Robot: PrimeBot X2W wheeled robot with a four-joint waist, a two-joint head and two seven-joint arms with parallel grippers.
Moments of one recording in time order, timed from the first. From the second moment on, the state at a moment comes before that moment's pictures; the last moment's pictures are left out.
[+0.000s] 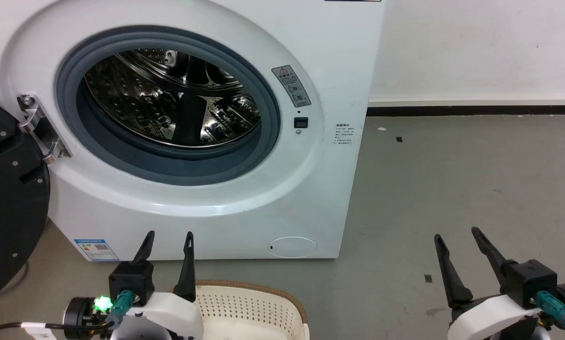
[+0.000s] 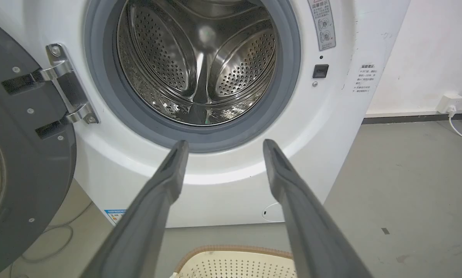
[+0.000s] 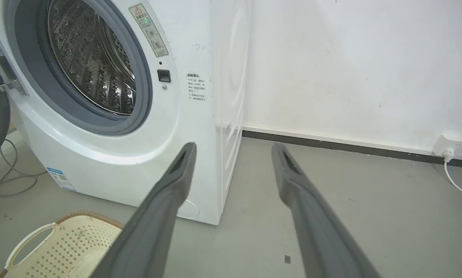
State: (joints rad) left arm -0.01 0.05 -0.03 0.04 -0.03 0.01 -0.03; right arm 0.01 -0.05 -0.02 0.00 0.03 0.13 -0.03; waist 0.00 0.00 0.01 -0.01
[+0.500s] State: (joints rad) left arm -0.02 0.05 -0.07 0.14 -0.07 0.02 -0.06; right arm 0.01 -0.05 -0.03 -0.01 0.04 0.13 -0.06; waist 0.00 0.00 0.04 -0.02
